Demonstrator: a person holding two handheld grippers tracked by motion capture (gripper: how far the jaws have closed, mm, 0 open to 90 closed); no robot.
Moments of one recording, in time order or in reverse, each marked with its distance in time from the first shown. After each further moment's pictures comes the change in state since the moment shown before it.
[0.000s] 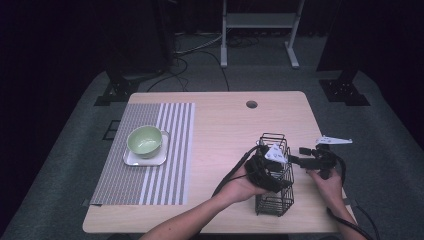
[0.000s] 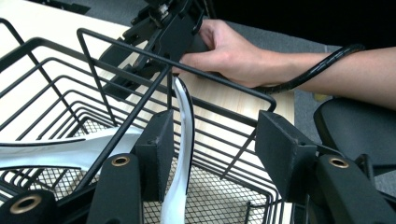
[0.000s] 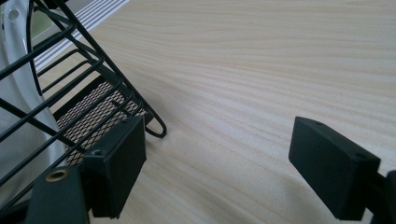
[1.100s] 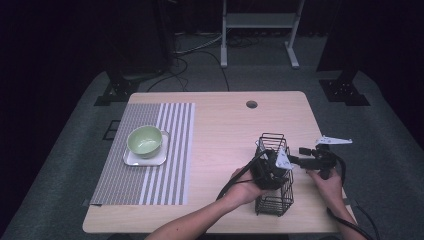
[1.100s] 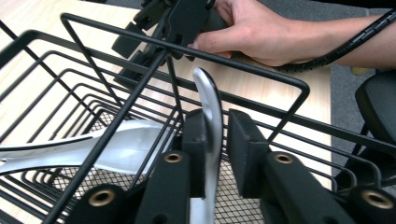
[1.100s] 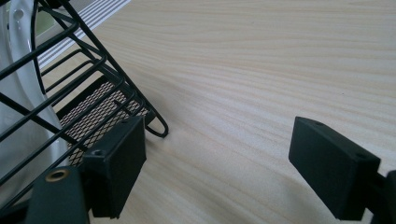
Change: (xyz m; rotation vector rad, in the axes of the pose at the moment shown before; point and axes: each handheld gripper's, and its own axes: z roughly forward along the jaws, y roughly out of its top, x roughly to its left) left arm -0.007 0.001 0.016 0.083 0.101 0.100; right arm 0.001 0.000 0.000 0.000 0.004 0.000
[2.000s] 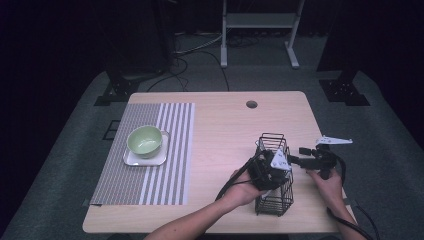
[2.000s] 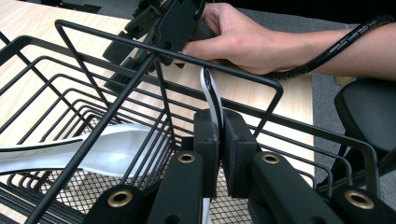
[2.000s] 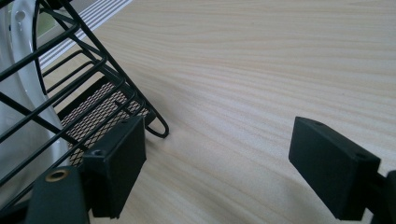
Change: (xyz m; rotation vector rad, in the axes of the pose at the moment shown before) left arm -0.001 -0.005 -0.007 -0.051 -0.048 -0.022; right arm 0.000 0.000 0.000 -0.001 0.002 0.003
